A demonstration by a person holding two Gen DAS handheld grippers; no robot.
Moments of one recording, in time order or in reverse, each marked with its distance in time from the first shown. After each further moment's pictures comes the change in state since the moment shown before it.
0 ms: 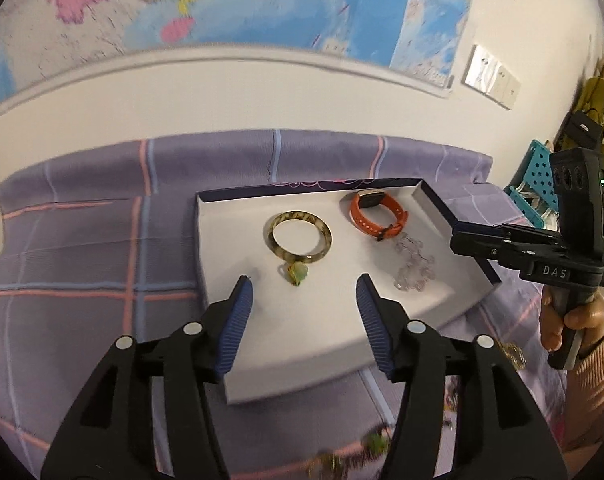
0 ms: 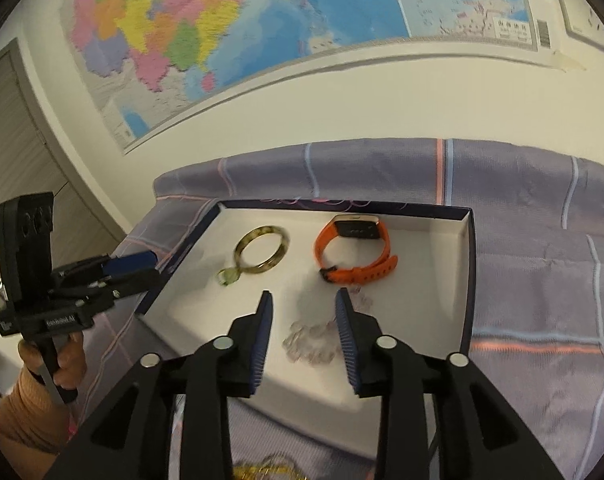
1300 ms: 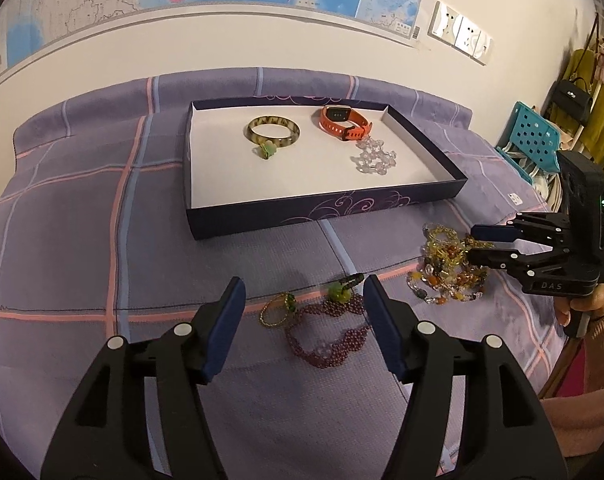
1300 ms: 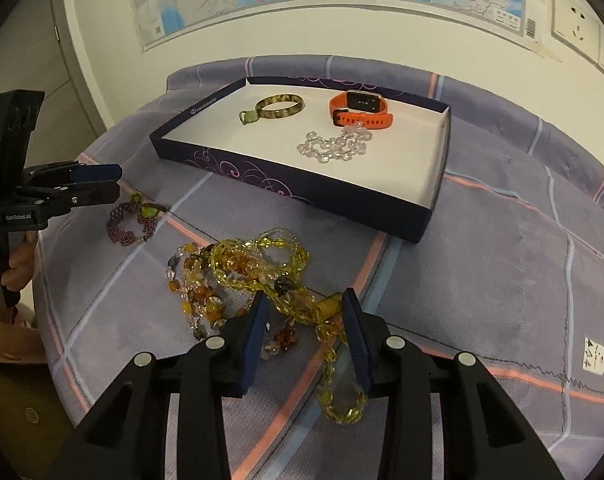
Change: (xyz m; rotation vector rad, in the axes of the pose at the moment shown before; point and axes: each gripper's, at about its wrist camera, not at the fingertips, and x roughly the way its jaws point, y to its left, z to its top) left arm -0.031 -0.031 -0.099 0.007 0.070 0.001; right arm -0.035 0.023 -0.118 -0.212 0.166 -0.142
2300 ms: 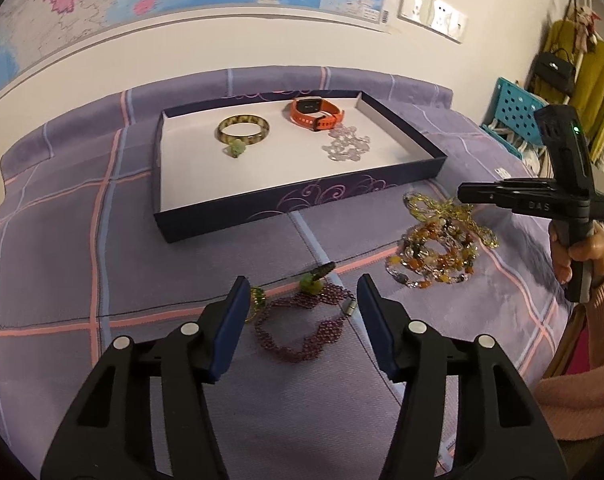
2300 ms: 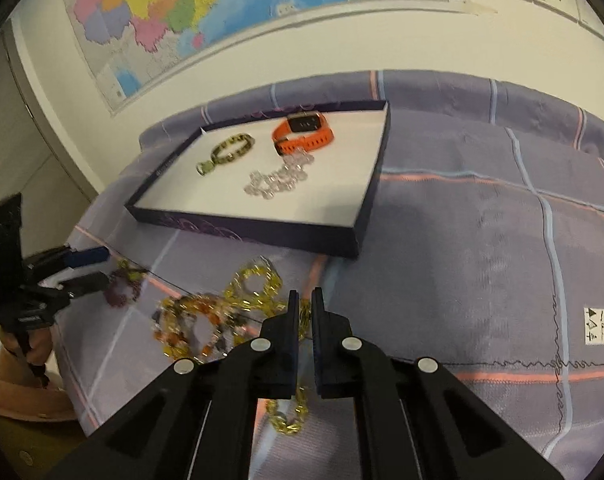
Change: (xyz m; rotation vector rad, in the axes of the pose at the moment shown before) left arm 0.003 -0.023 -0.007 0.106 0.012 -0.015; right arm -0.011 -0.051 0.001 0.242 -0.066 0.027
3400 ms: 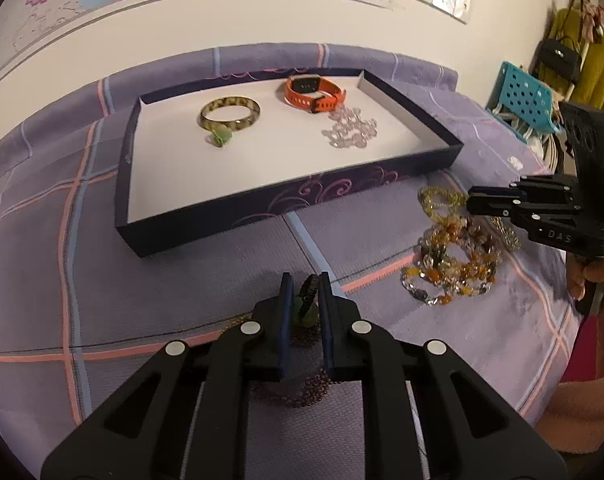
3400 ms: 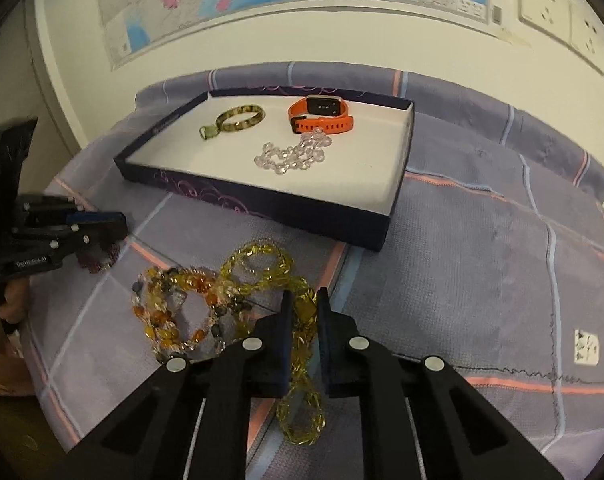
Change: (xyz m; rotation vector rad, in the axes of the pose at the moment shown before) left arm 0.038 0.004 0.016 -0.005 0.063 -0.018; right arm 0.010 0.026 -0.001 -0.120 0.015 -0.071
